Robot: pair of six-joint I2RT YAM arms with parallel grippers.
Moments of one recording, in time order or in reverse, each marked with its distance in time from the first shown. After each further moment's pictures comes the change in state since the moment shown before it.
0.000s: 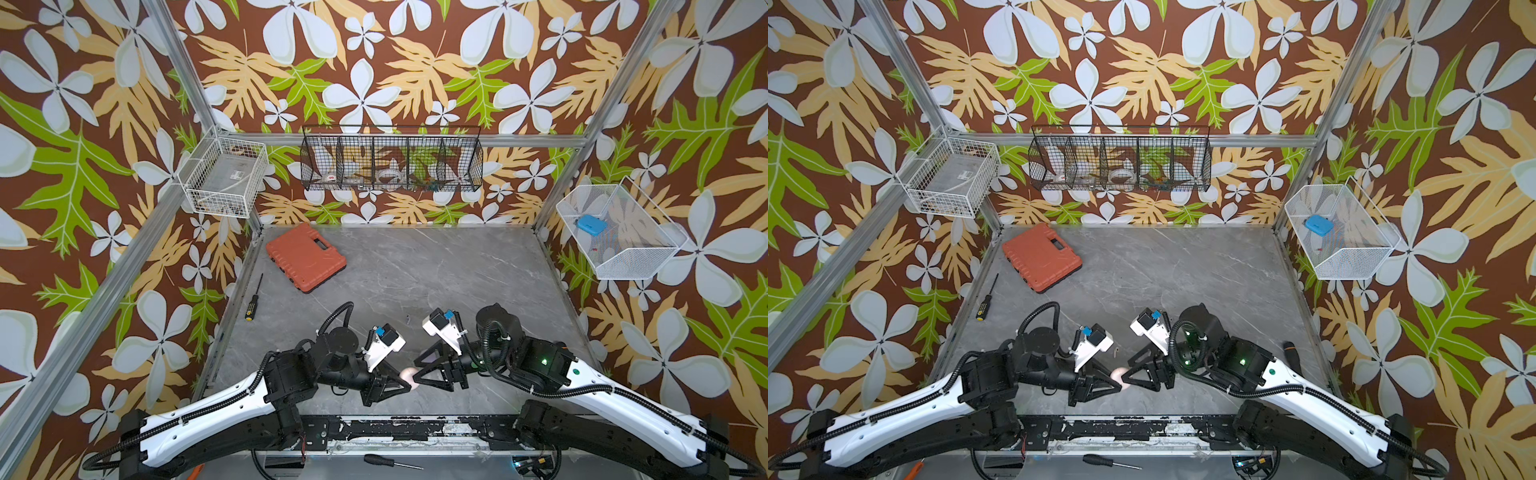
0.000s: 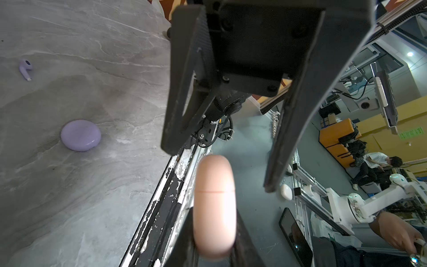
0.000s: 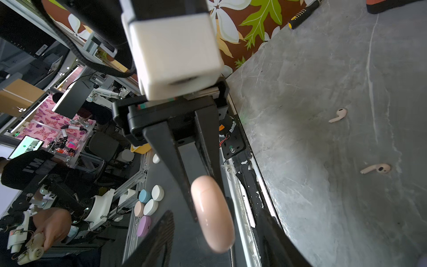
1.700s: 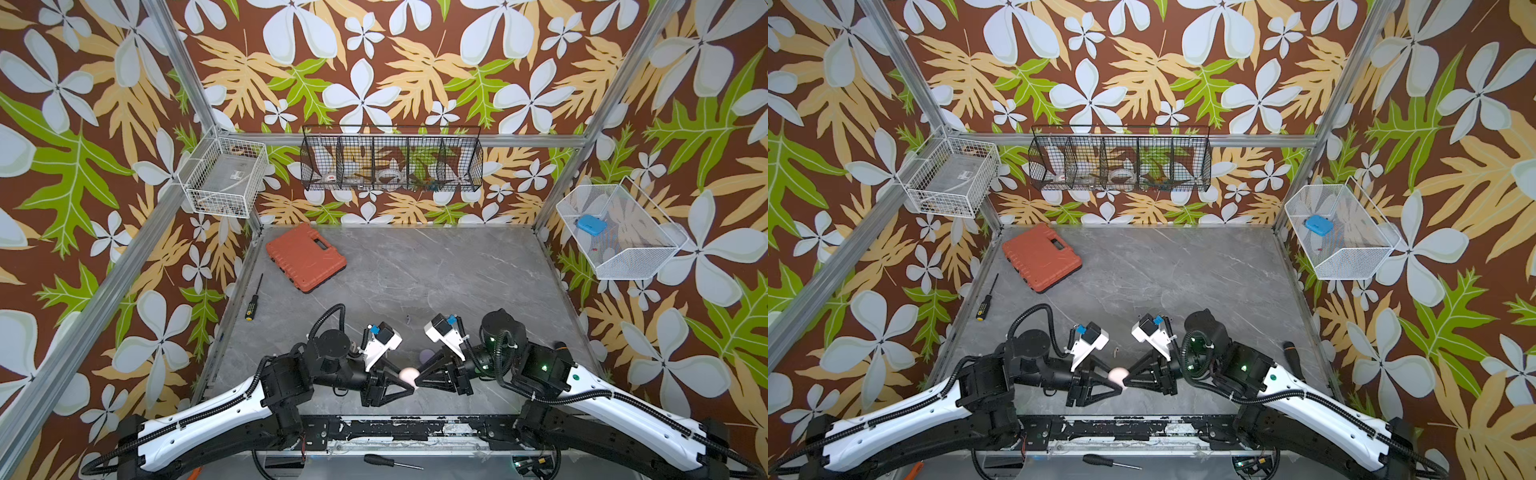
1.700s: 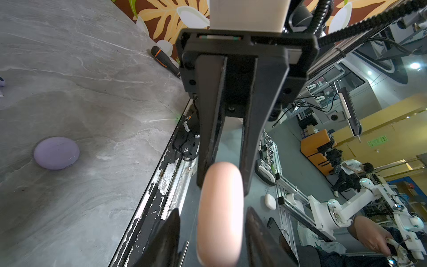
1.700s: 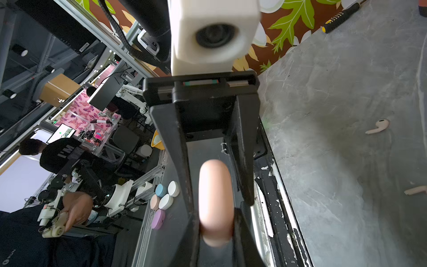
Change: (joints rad) left arm 0.004 -0.047 -0.056 0.140 0.057 -0.079; right arm 0.008 -0.041 -0.076 0.135 -0.100 0.045
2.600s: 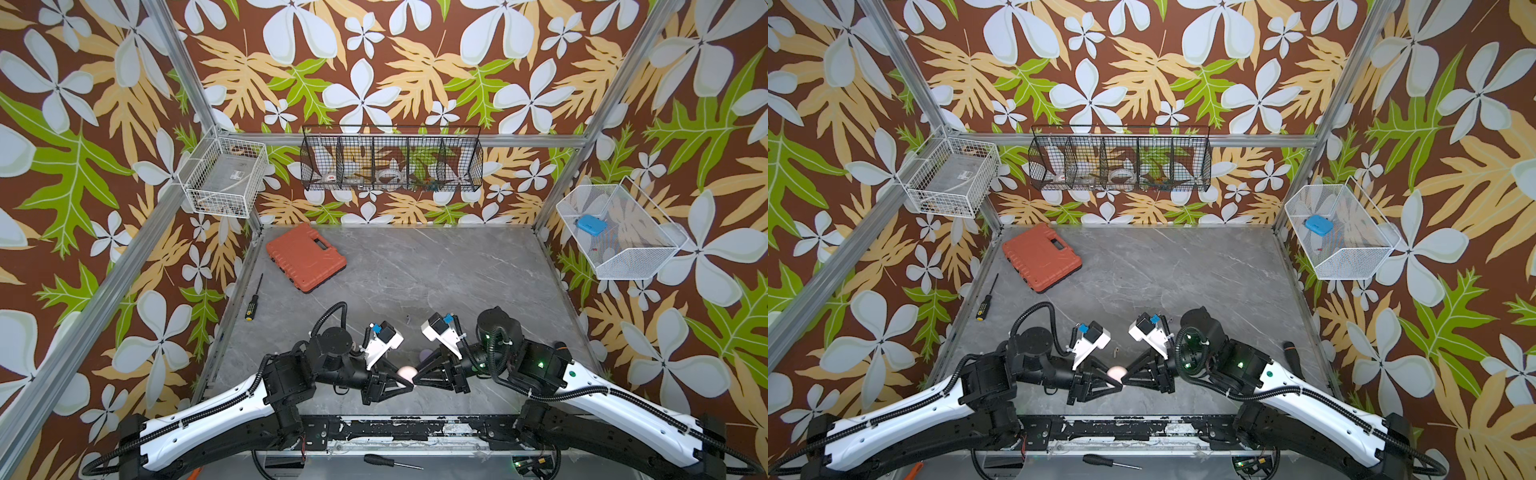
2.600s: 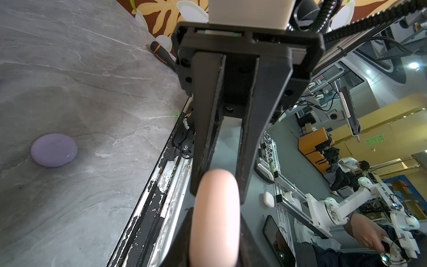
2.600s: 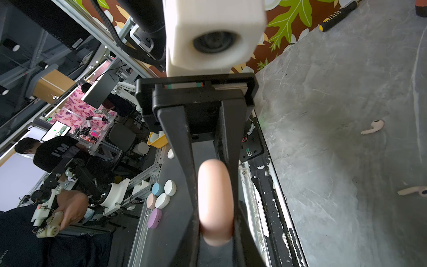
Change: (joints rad) left arm 0.015 0.021 0.010 -0.008 0.031 0.001; right arm 0.000 0.034 0.026 -0.025 0.007 -0.031
